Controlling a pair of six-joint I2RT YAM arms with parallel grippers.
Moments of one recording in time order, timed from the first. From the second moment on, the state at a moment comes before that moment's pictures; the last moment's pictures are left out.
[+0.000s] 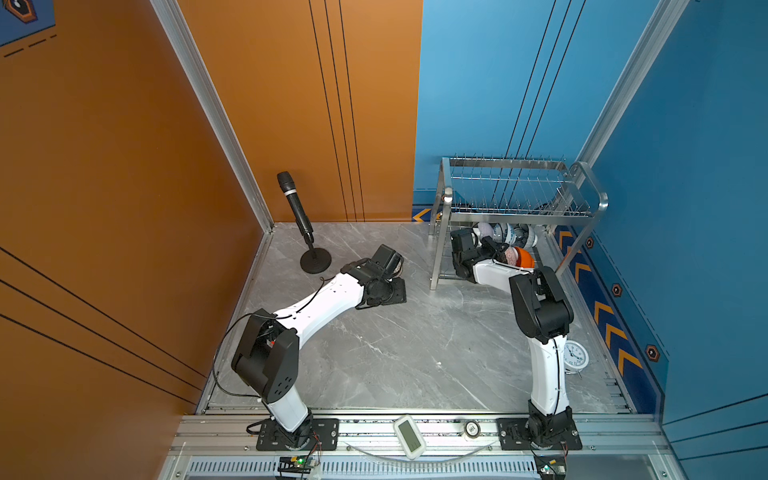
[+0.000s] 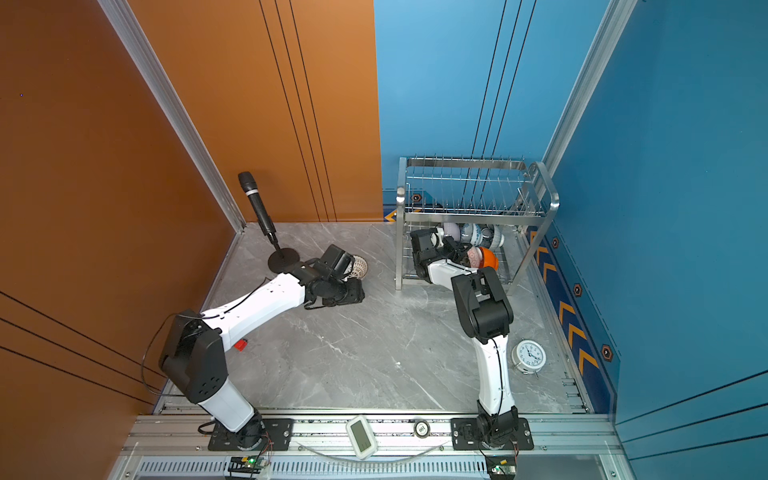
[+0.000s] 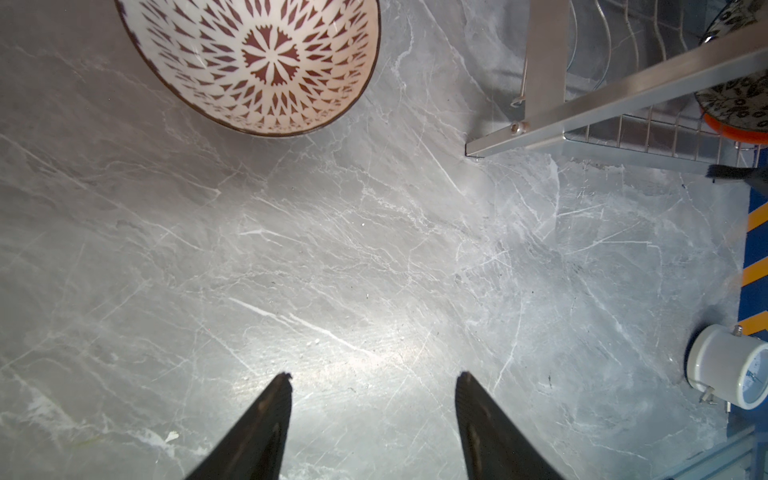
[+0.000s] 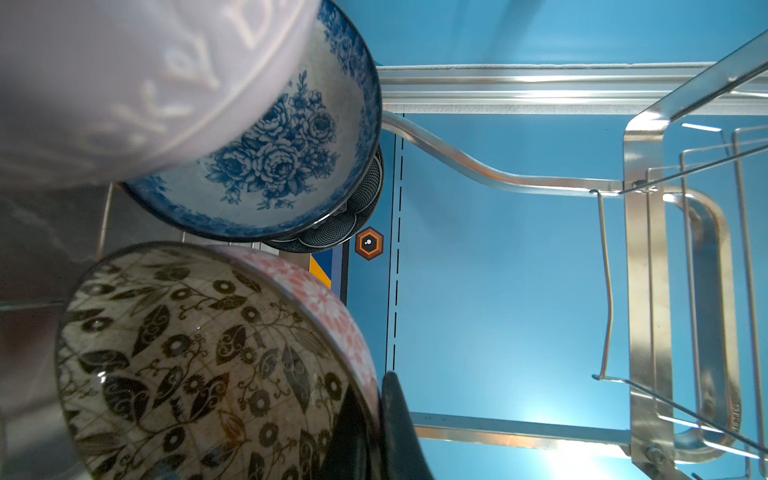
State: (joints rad) left arm -0.60 1.67 1.32 -0.70 0.04 -0.66; right arm 0.33 2.16 1.45 0.13 1.39 -0.96
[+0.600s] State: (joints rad) left arm -0.60 1.67 1.31 -0.68 0.04 -0.68; right arm 0.32 2.16 1.42 0.27 1.39 -1.14
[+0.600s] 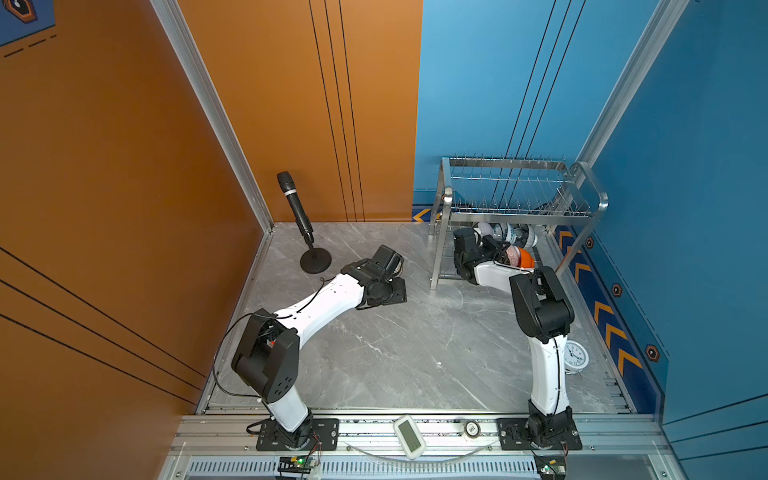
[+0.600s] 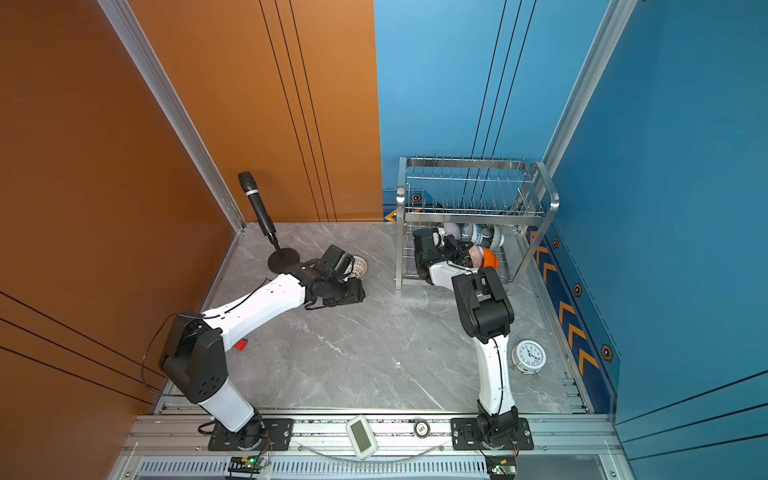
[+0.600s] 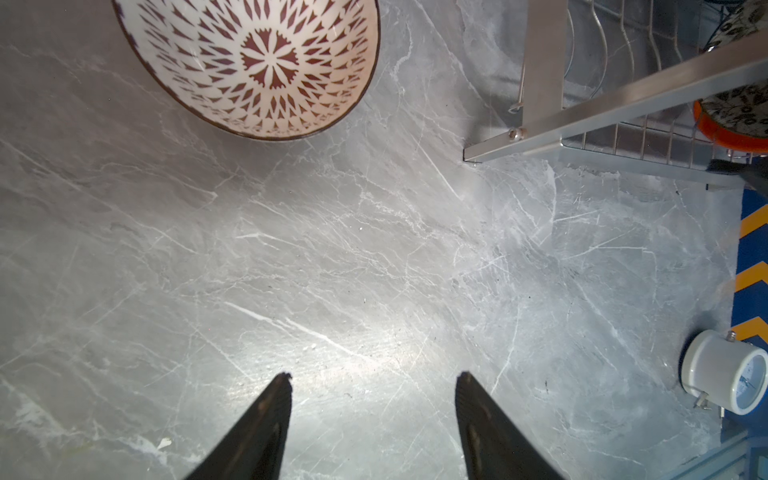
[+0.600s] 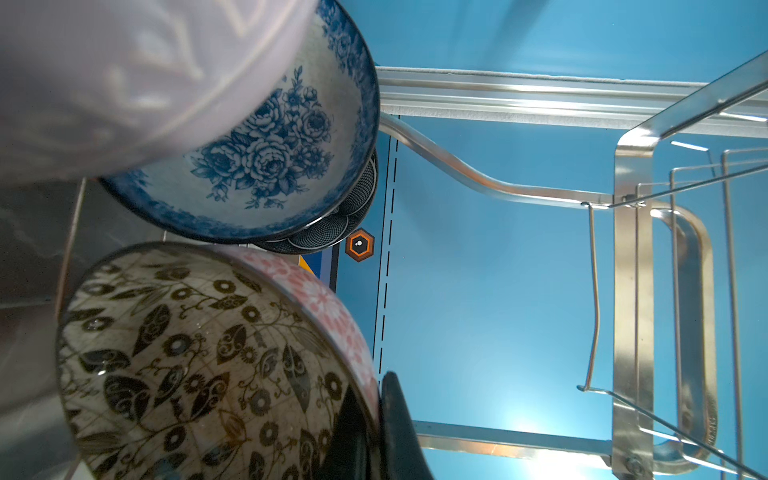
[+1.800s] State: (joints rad) left arm -0.61 1.65 1.28 -0.67 0.03 -0.69; right arm 0.37 2.14 1.45 -0.01 1.38 -0.91
